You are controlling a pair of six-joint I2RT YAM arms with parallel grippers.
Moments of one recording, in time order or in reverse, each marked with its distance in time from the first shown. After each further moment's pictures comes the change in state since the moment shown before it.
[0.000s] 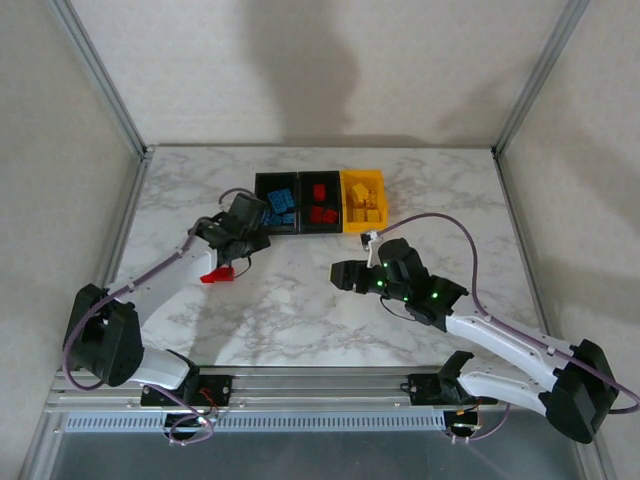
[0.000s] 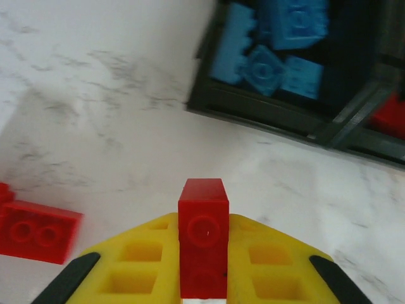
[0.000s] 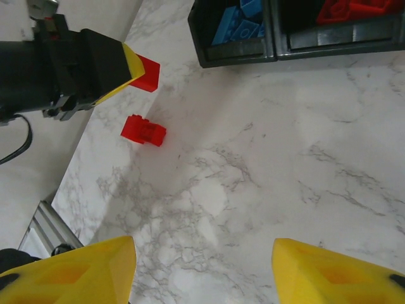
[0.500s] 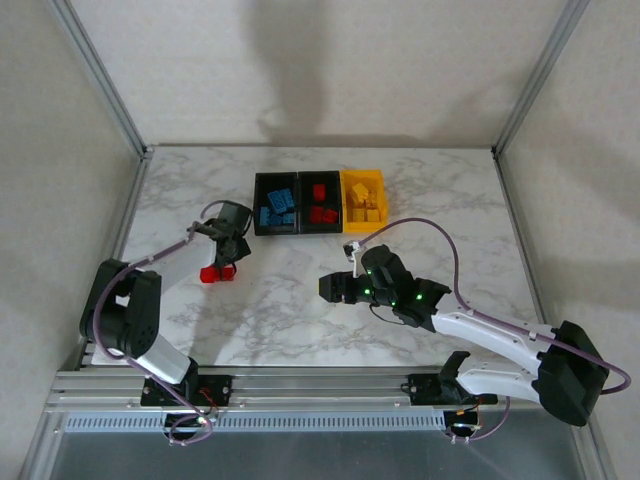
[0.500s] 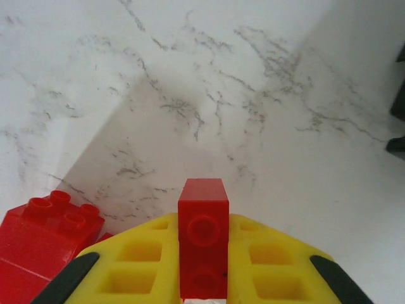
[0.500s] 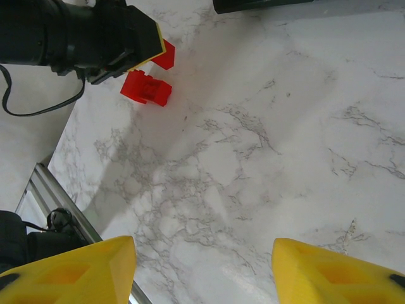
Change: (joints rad) left arm 0.192 0.140 -0.120 0.071 -0.056 0.011; right arm 0.086 0.103 -0.014 0.052 -0.026 -0.008
